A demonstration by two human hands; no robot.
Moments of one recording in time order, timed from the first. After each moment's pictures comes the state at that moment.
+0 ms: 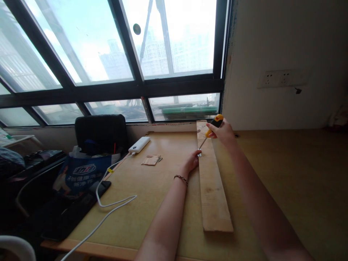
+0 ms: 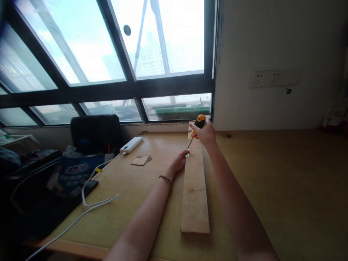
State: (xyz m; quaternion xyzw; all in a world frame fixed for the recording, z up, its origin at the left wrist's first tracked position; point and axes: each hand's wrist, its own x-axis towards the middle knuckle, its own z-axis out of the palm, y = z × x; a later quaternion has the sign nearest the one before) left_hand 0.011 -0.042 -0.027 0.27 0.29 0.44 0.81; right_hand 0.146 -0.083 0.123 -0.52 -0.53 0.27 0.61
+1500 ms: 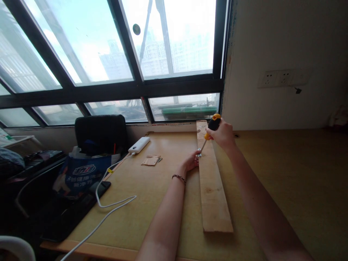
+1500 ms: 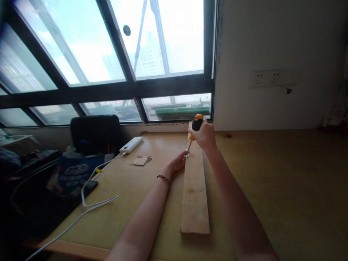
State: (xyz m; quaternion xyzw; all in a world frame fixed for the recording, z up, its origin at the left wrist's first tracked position) left_hand -0.001 -0.041 -0.030 0.34 0.34 0.36 0.80; right_hand 0.145 -0.093 0.127 -0.63 -0.61 -0.01 0.48
